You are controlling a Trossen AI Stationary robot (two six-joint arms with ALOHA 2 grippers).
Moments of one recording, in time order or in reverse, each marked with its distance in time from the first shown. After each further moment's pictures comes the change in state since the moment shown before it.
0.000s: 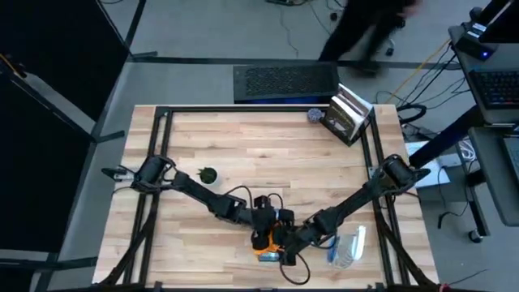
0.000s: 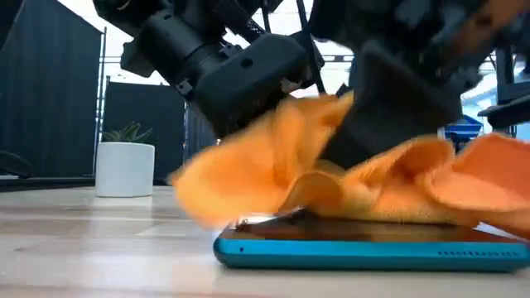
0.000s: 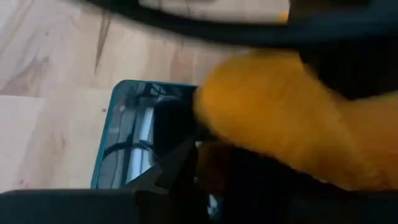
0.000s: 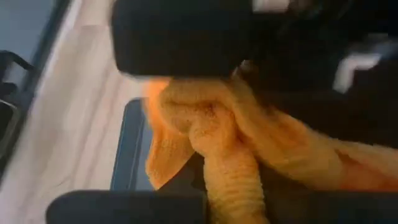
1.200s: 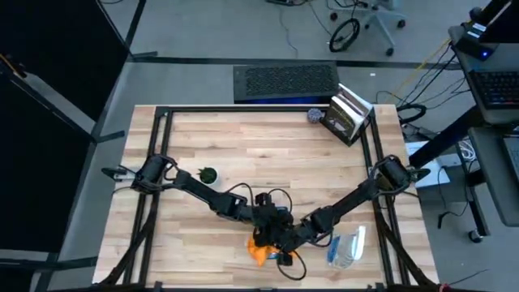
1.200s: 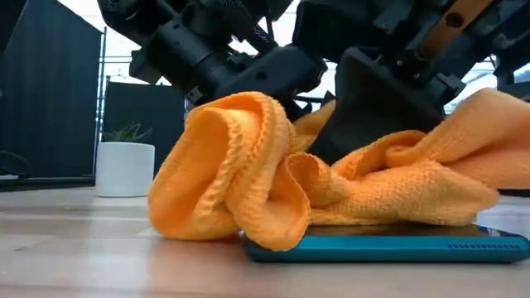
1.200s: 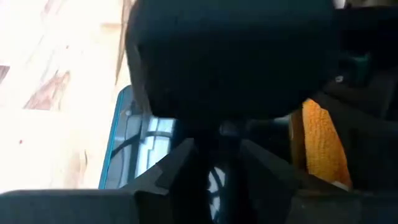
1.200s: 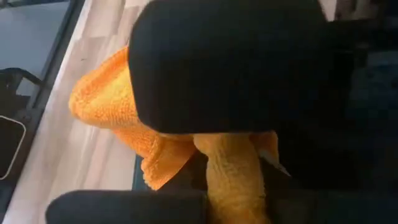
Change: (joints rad) left arm 0.015 0.005 -0.005 0.039 -0.012 0.024; right arm -0.008 0.018 -0.001 0.064 -0.063 0.032
